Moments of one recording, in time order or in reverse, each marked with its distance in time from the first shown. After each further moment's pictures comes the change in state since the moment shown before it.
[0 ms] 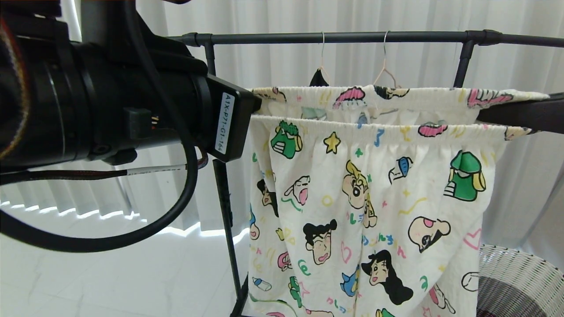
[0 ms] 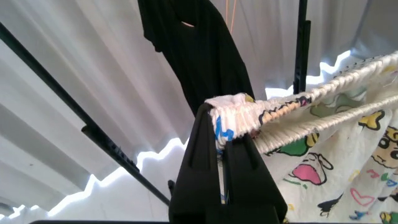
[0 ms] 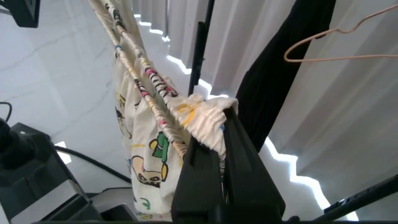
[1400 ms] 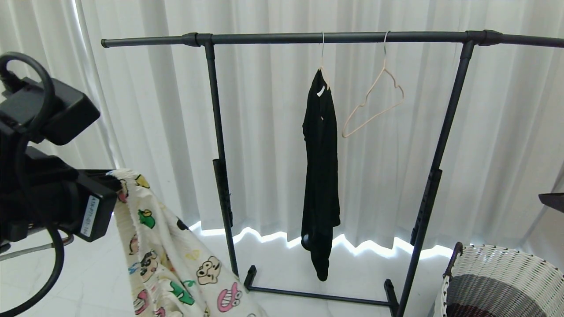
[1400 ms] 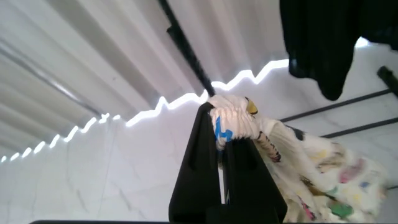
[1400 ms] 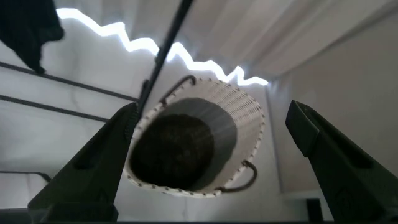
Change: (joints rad) left arm 0.410 -0.307 0.479 0.002 -0.034 0.131; right arm -0.372 -0.053 0.173 0.274 -0.587 -0.096
